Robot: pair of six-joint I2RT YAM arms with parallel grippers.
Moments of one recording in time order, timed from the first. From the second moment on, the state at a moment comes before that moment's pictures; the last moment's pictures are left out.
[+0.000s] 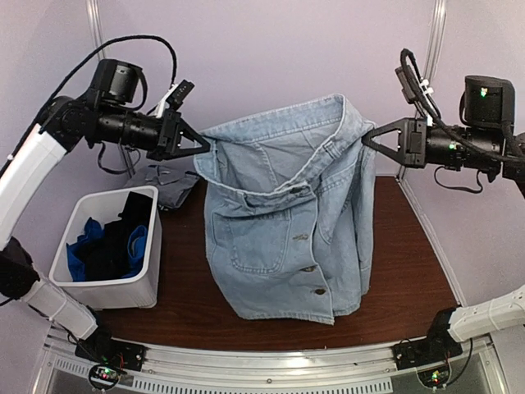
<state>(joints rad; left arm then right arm) -0.66 1.40 1.84 -0.98 0.47 -0.42 0.82 1.07 1.63 -0.79 -0.19 0.34</state>
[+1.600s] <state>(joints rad) -0.56 1.97 1.29 -0.36 0.36 -0.42 0.23 2.29 1.81 -0.65 -0.61 0.17</state>
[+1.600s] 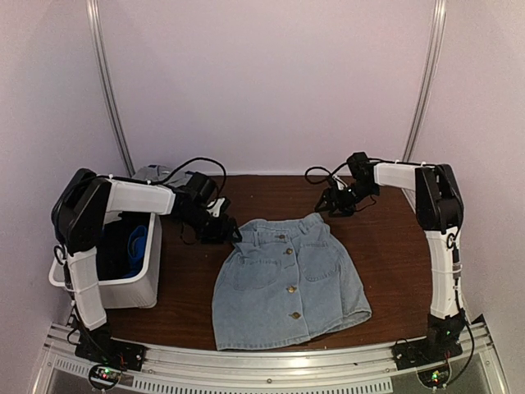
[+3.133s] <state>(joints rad) -0.70 1.32 1.71 -0.51 0.22 -0.12 0.43 1.25 1.83 -0.71 -0.42 0.26</state>
